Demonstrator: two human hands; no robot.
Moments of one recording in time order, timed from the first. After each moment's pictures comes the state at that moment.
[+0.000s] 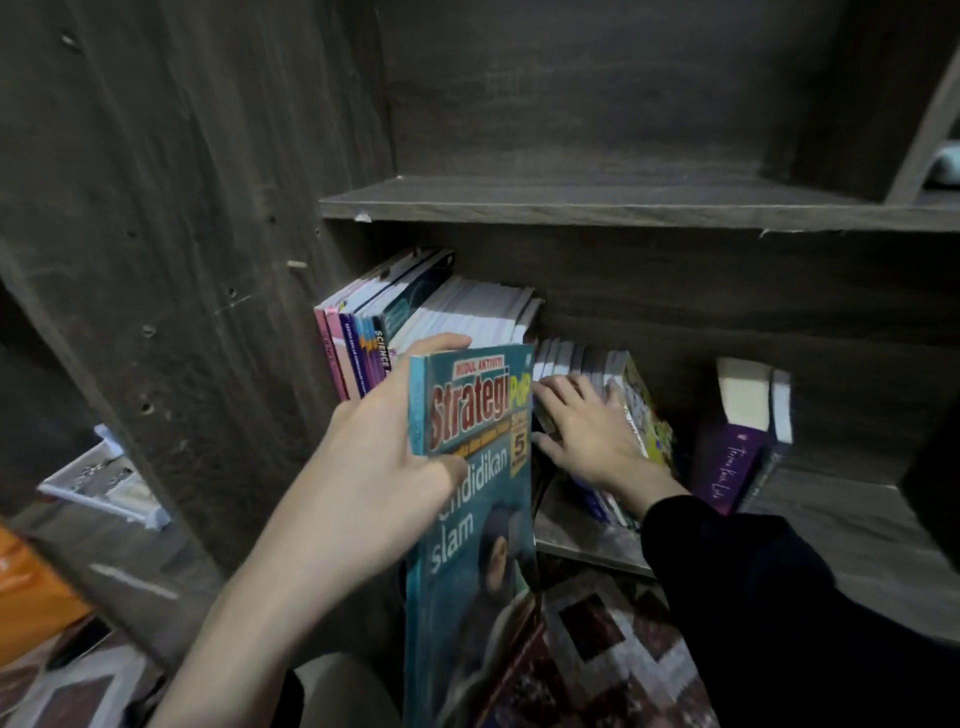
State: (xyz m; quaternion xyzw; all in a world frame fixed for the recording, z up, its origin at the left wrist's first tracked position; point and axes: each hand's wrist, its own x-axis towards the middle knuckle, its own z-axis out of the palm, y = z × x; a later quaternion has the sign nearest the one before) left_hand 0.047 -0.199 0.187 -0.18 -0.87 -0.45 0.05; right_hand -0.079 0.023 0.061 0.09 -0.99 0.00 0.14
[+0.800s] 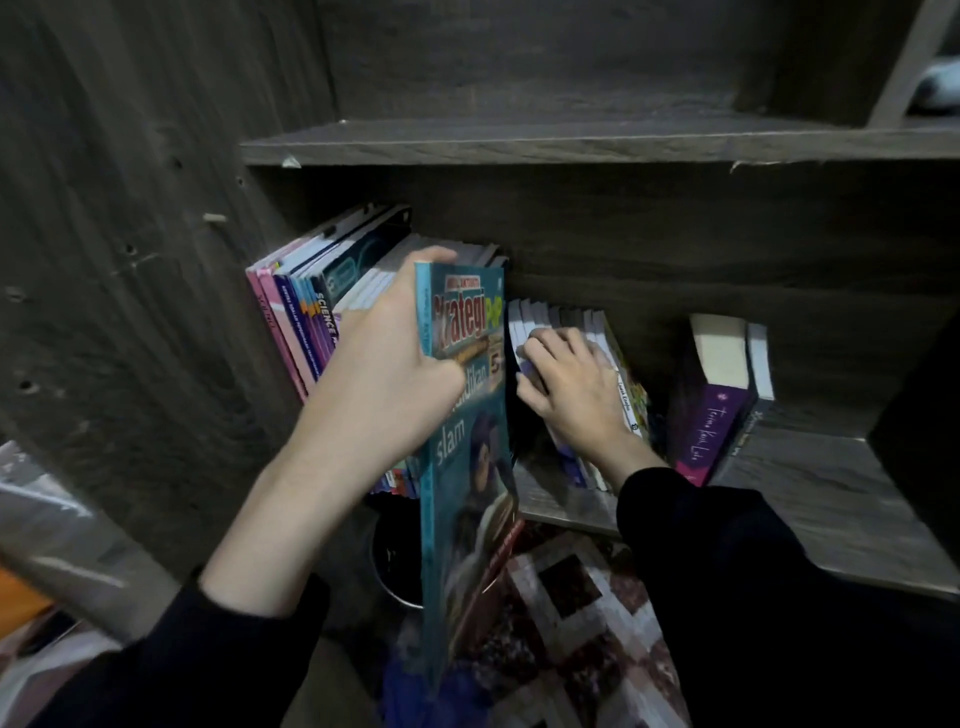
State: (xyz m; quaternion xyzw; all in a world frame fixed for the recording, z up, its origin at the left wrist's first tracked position) left_hand 0.001 -0.153 0.176 -0.20 -0.89 -0.40 0.14; right_hand -0.089 0.041 0.037 0.07 -0.93 0.05 0.37
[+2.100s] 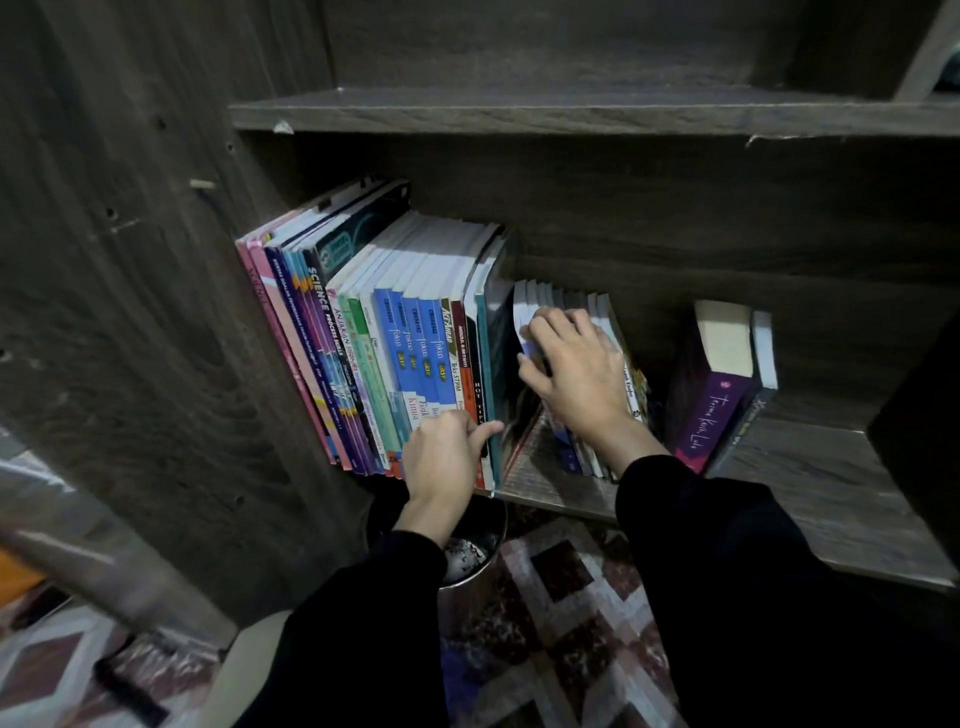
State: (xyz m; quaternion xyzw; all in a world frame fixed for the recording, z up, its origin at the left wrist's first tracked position) left_hand -0.072 -0.113 0.002 -0.04 -0.96 -0.27 0.11; right_hand -0.087 0.045 0.036 0.07 -0.92 0.06 0.38
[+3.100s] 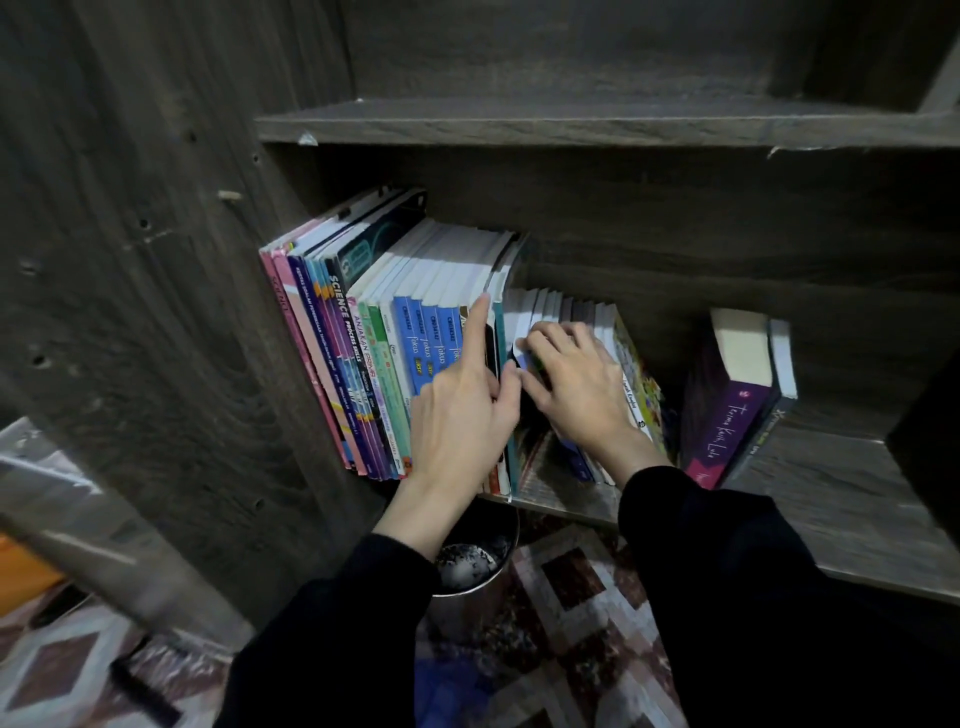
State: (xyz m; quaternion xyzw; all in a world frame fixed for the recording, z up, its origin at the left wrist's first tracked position) left_hand -0.045 -0.115 0.074 -0.17 -0.89 -0.32 0.26; right_hand -0.089 0.031 0.035 0.08 -0.94 0.06 0.33
